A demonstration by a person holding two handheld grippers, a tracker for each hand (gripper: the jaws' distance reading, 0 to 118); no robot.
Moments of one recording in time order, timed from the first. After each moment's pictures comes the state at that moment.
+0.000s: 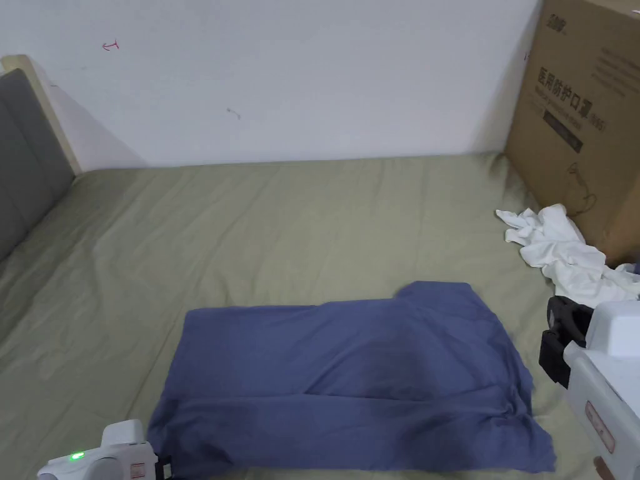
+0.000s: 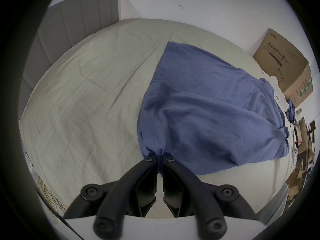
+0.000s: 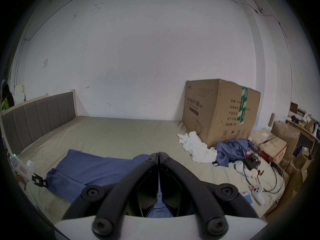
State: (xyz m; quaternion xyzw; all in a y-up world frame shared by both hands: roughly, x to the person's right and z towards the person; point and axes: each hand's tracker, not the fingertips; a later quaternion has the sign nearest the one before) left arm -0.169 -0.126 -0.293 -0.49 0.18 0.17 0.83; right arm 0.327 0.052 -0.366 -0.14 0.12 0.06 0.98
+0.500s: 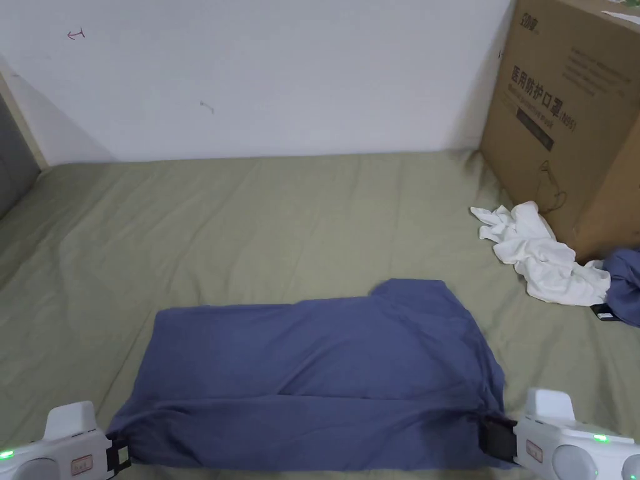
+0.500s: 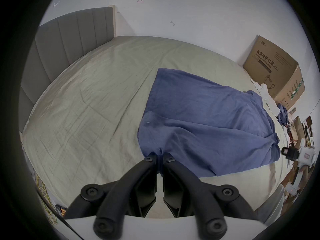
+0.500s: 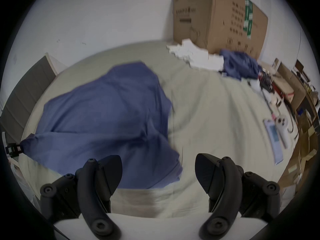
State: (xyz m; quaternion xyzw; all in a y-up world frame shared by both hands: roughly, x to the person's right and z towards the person) left arm -0.171 -0.081 -0.288 -0.44 0.16 0.16 0.87; right arm 0.361 -0.124 -0.425 -0.46 0.08 0.02 0.88
